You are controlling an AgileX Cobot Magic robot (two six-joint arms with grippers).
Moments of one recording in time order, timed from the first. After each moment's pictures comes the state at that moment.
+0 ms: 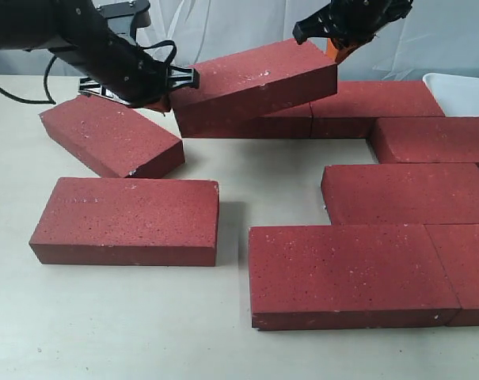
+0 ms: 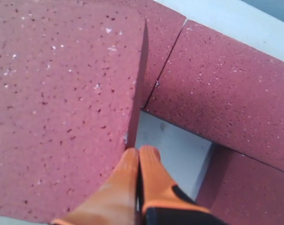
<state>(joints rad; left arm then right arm) -0.37 1.94 -1.43 -0.29 0.52 -0.05 0.27 2.21 -2.17 0.08 1.22 -0.20</state>
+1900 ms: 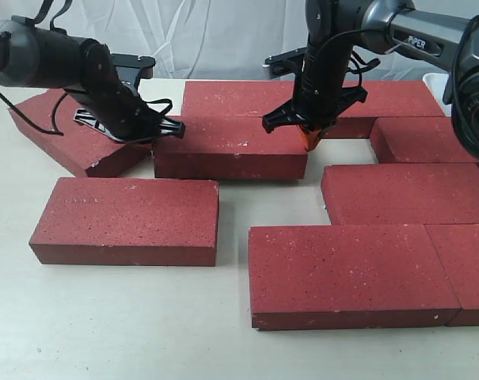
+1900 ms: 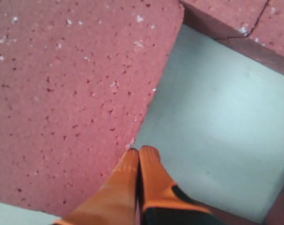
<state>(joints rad) -0.33 2.10 -1.43 -0.10 0.50 -0.05 0.38 2.37 -2.05 0.01 1.24 -0.09</state>
